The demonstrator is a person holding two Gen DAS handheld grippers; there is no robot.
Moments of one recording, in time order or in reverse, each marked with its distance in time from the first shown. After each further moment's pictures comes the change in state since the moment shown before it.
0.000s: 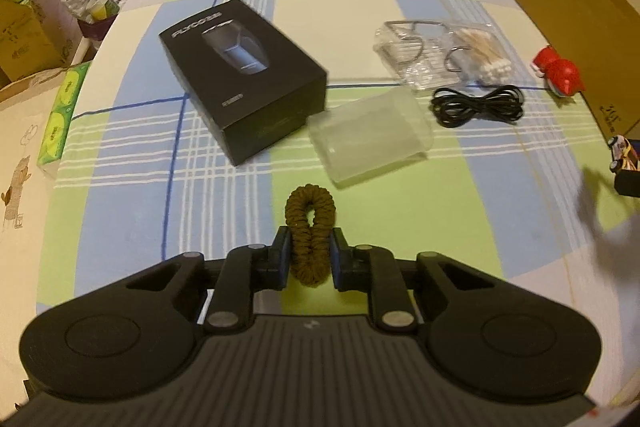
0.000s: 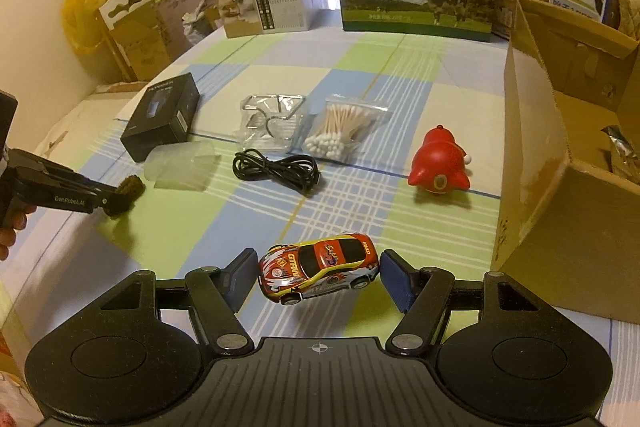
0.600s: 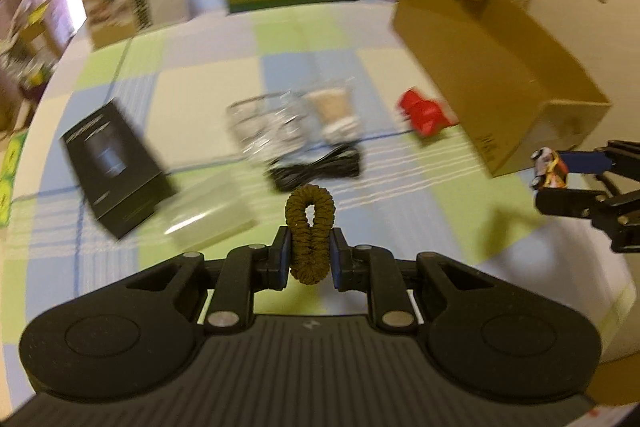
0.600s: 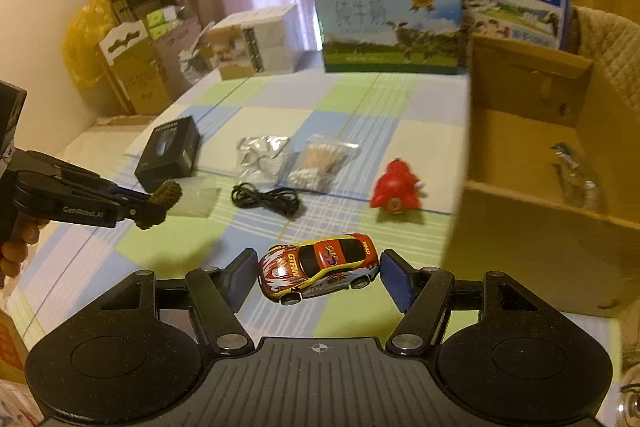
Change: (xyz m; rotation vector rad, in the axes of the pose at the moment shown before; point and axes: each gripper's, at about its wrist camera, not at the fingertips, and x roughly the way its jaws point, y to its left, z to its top) left arm -0.058 -0.101 0.031 0.113 -0.117 -0.170; right arm -0.076 -0.020 -0.001 0.039 -0.102 -0.026
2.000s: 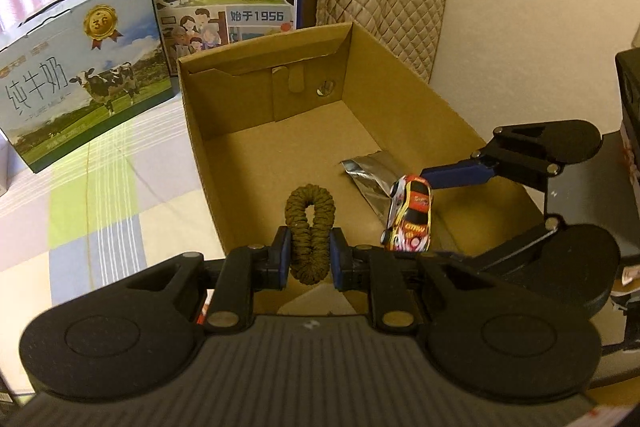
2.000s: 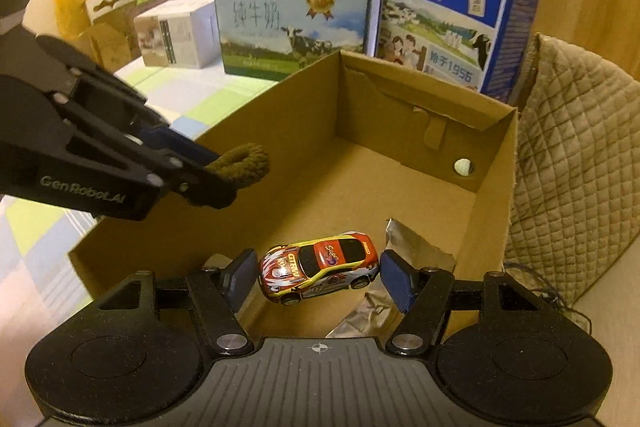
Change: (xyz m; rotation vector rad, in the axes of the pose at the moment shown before) left arm 0.129 -0.229 0.185 0.201 -0.017 -0.086; right arm 0.036 -0.217 0.079 -0.237 0.071 -0.017
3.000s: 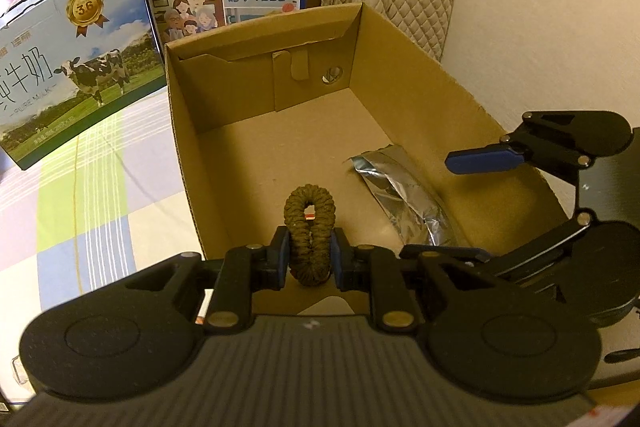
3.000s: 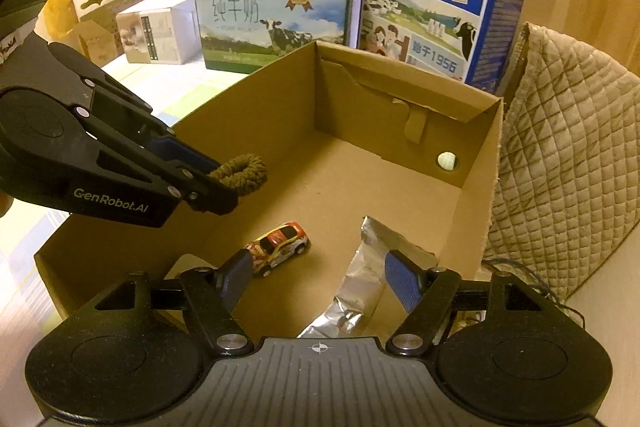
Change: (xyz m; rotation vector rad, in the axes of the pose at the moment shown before) left arm 0.031 0.003 0.010 -0.003 0.049 0.006; right arm 0.004 -0.017 -0.001 0.031 0.006 -0.037
